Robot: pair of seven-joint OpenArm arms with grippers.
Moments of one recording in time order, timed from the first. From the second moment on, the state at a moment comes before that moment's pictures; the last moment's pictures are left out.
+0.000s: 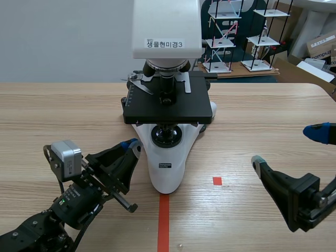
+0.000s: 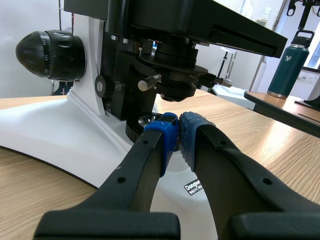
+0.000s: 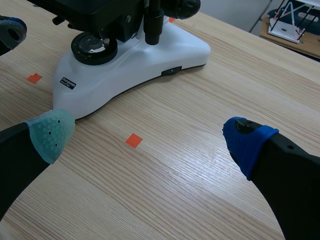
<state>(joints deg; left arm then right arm) -3.3 -12.4 26.6 42.1 -1.6 -29.0 -69.1 -45.2 30.8 12.4 114.6 16.2 24.1 5.0</state>
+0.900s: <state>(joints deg) -3.2 -12.4 26.6 42.1 -1.6 -29.0 -68.4 -45.2 30.8 12.4 114.6 16.2 24.1 5.0</state>
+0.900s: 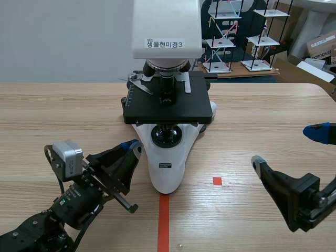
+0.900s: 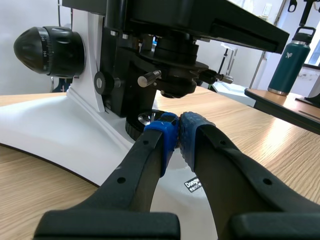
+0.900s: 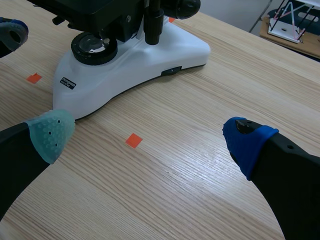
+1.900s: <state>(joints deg) 35.6 -33.5 13.5 99.5 -8.5 -20.5 -28.5 -45.2 30.8 12.4 114.6 16.2 24.1 5.0</state>
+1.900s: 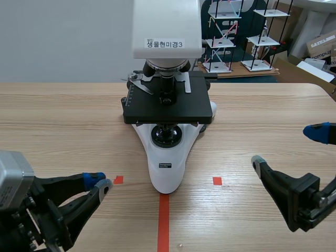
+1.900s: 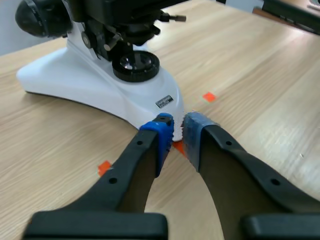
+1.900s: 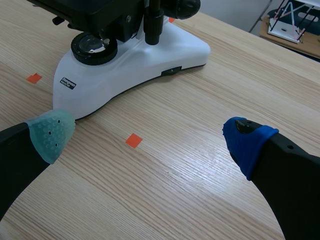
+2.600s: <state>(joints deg) 53.4 -34.3 -3.0 125.3 -8.9 -12.9 -9.4 -45.2 30.8 12.4 114.6 16.2 24.1 5.0</state>
